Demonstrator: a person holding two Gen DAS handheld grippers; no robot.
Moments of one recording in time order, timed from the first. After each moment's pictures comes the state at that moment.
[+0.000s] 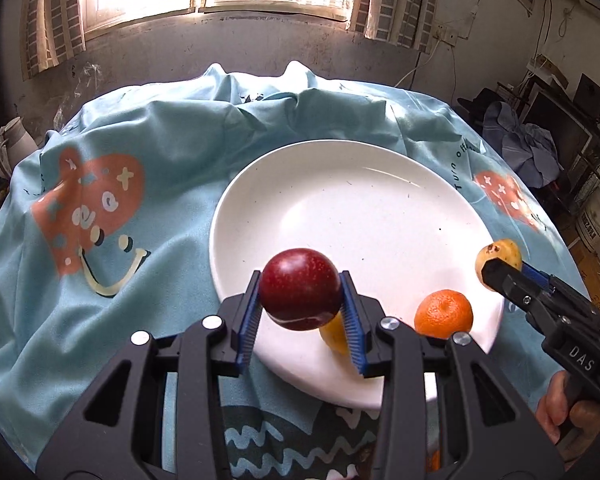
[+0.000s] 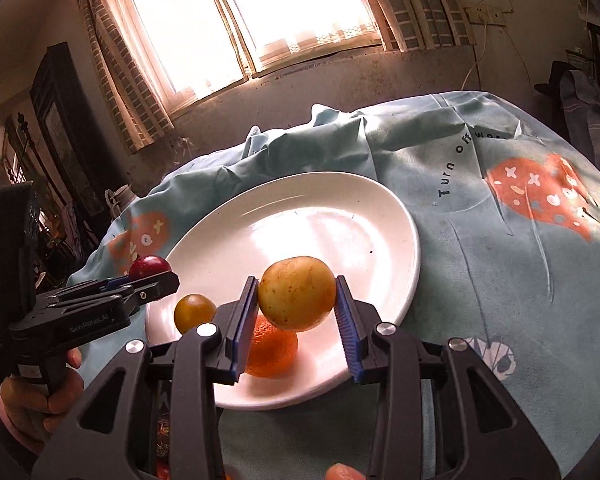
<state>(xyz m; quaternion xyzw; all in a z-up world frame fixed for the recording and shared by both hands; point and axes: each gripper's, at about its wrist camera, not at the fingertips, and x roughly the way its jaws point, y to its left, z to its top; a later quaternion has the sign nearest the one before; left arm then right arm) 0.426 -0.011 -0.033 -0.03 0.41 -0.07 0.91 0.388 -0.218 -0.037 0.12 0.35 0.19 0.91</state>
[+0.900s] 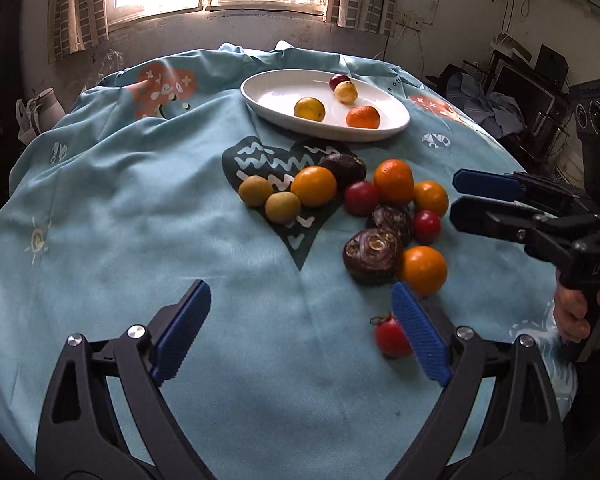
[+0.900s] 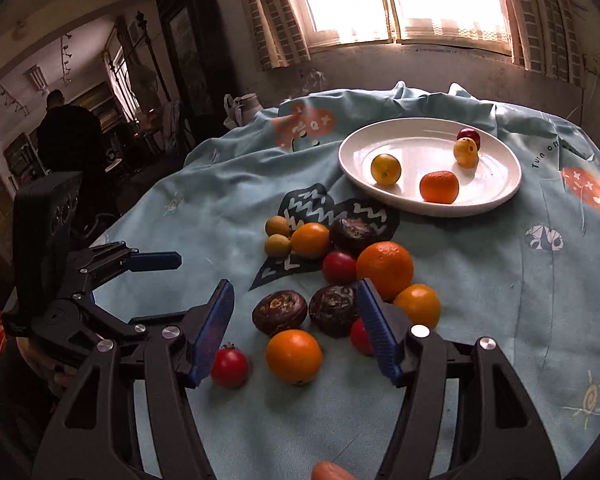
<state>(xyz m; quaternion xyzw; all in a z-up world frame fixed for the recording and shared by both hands) 0.163 0.004 -0.048 -0.02 0.41 -0.10 0.91 0.200 -0.171 -0.017 -0.02 0.37 0.39 0.84</state>
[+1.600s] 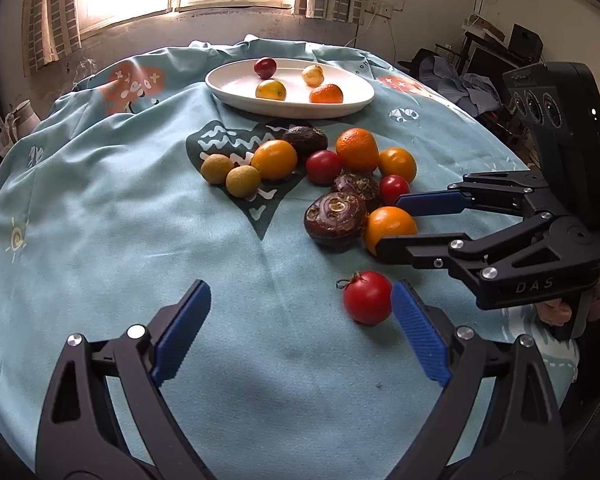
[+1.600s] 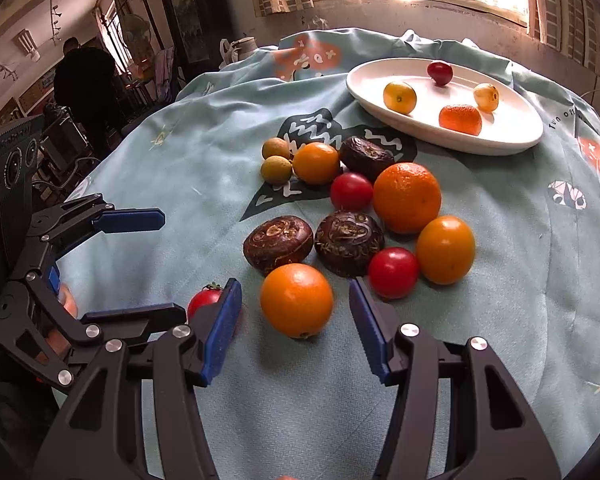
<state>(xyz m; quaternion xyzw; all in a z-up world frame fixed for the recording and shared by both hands) 0.149 -0.011 -0.060 0.00 0.41 -0.14 0.90 0.198 -0.159 -0.056 -0.07 0.44 0.37 0.81</state>
